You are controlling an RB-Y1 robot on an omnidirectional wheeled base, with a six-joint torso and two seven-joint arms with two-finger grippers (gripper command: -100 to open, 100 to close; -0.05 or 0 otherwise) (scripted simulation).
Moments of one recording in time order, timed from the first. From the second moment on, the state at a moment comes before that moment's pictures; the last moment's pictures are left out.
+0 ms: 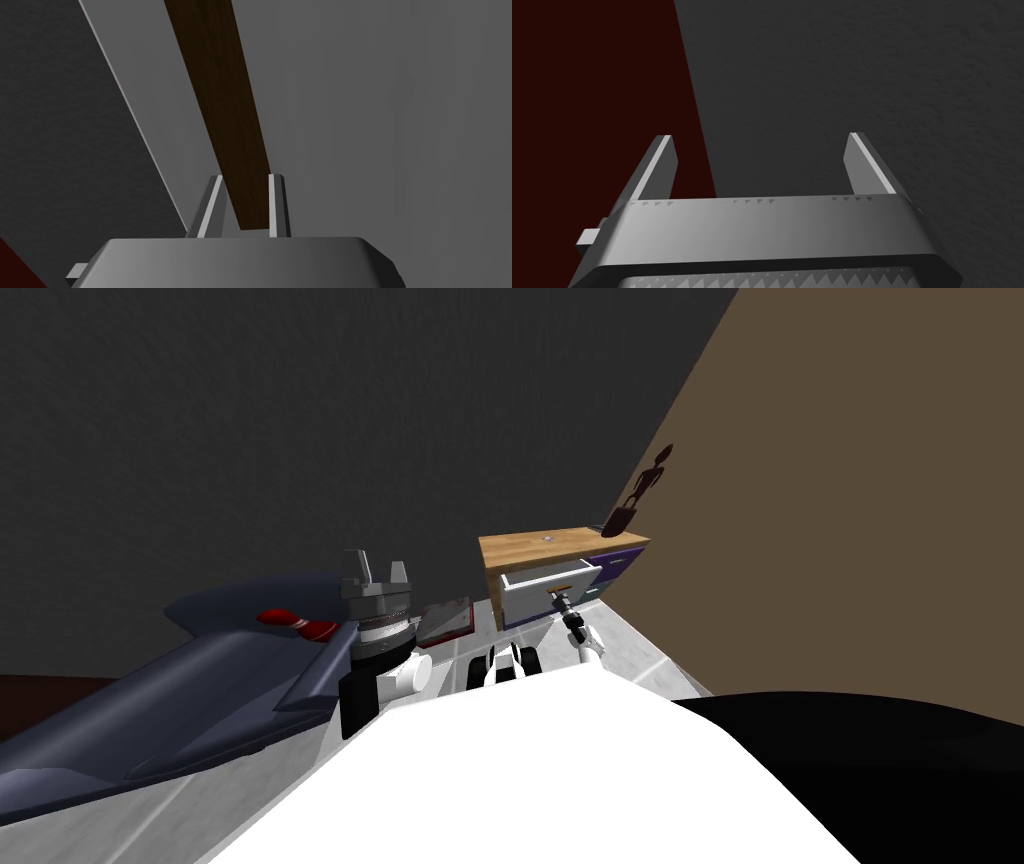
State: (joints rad) left arm 0.46 0.05 -0.07 -2.38 0.01 -0.44 -0.12; right arm -0.06 -0.04 -0.69 -1.07 1.08 -0.91 2.03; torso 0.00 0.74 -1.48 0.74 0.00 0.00
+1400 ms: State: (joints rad) left arm 0.46 0.05 -0.07 -2.38 0.01 -0.44 -0.12; right arm -0.12 -0.20 -0.60 -1.11 1.09 -0.78 1.84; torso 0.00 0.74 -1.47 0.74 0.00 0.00
